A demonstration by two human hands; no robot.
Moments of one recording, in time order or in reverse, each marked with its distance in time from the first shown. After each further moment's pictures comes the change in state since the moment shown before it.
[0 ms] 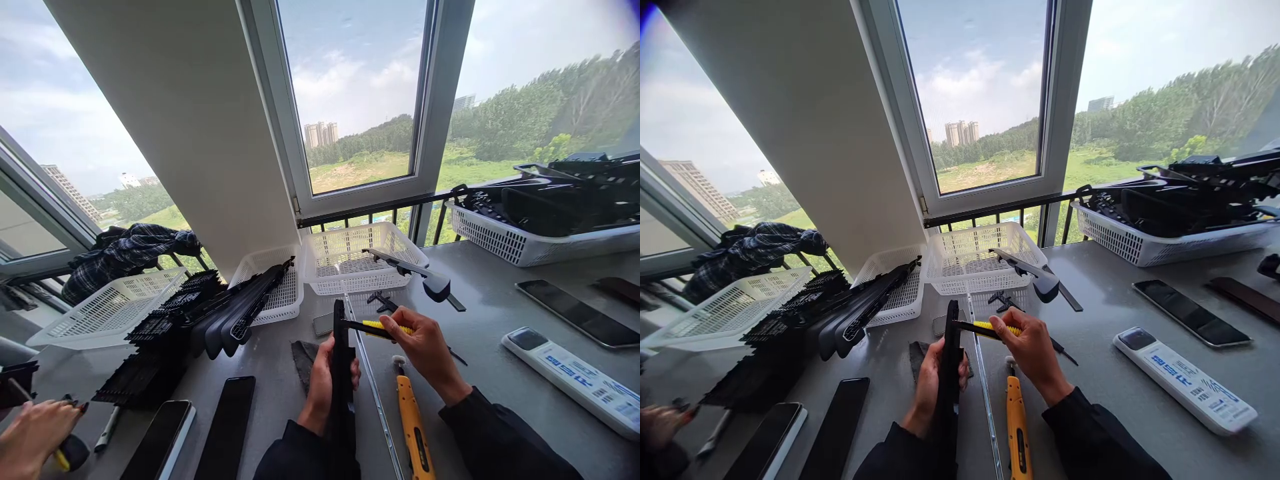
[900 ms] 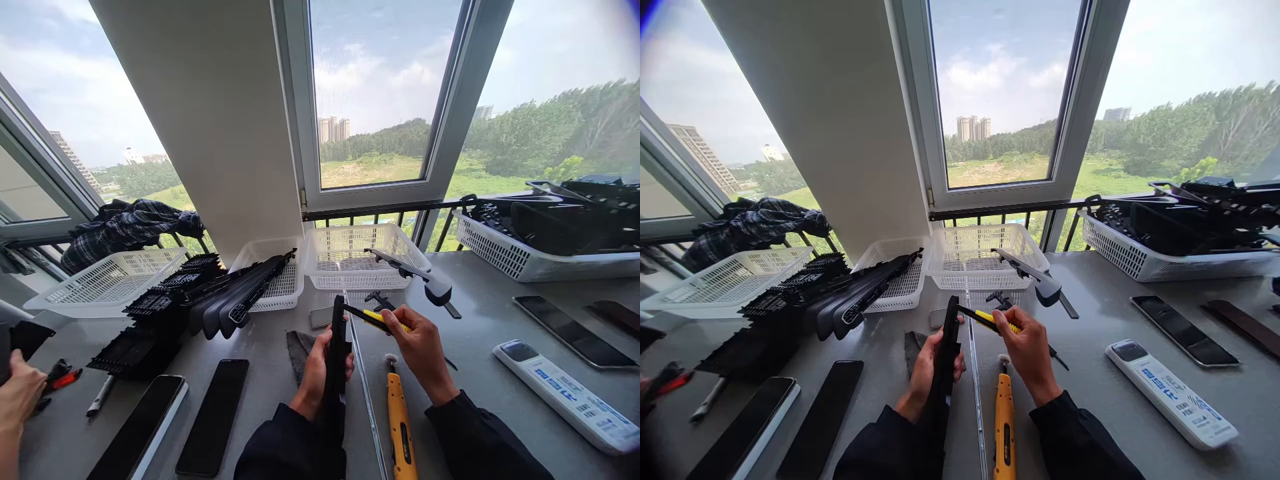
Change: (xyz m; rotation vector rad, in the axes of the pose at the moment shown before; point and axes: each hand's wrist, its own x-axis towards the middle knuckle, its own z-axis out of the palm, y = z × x) left_hand 0.000 -0.002 0.007 -0.025 -0.049 0.069; right_hand -0.001 0.003 -0.001 -0.033 0.048 -0.013
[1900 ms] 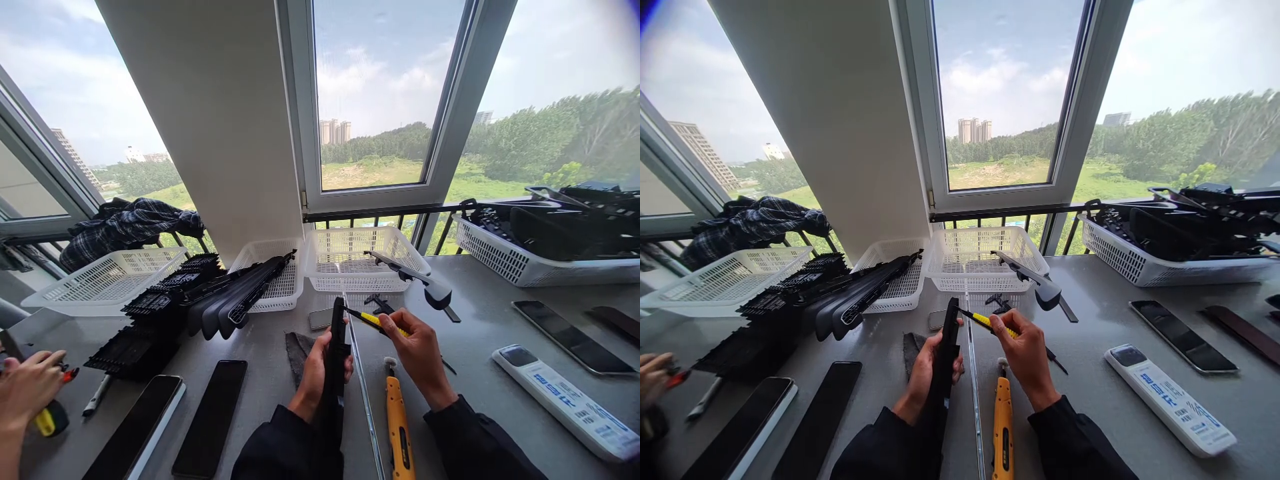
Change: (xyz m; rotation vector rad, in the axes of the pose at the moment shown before) left_hand -0.001 0.002 0.001 0.008 0.005 -0.015; right_hand -0.001 0.000 0.001 0.036 0.015 -0.018
